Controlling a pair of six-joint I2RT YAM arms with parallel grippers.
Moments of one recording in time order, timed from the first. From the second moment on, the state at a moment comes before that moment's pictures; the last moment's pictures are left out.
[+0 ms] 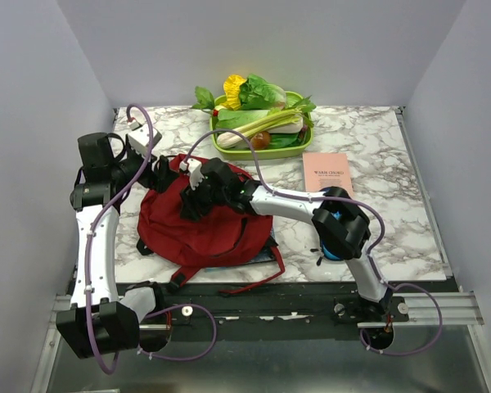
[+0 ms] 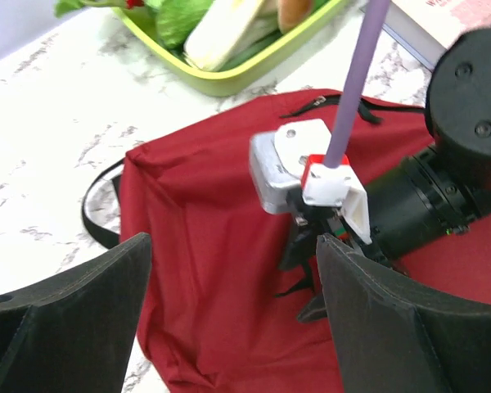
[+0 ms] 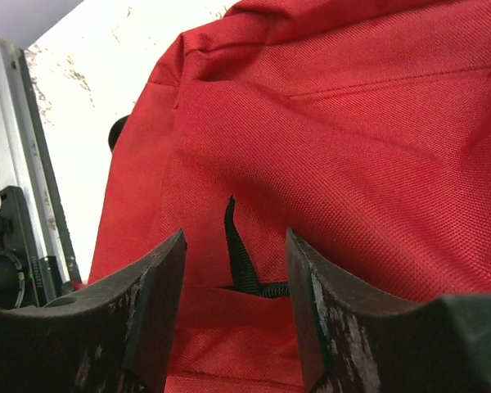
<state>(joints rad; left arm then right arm) 0.18 1.08 1.11 -0.61 0.82 0.42 1.00 2.15 1.64 0.00 -0.33 0.18</state>
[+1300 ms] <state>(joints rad) 0.07 1.10 0.86 -0.75 0.88 0.80 0.94 2.02 1.48 0.14 -0.36 0.42</state>
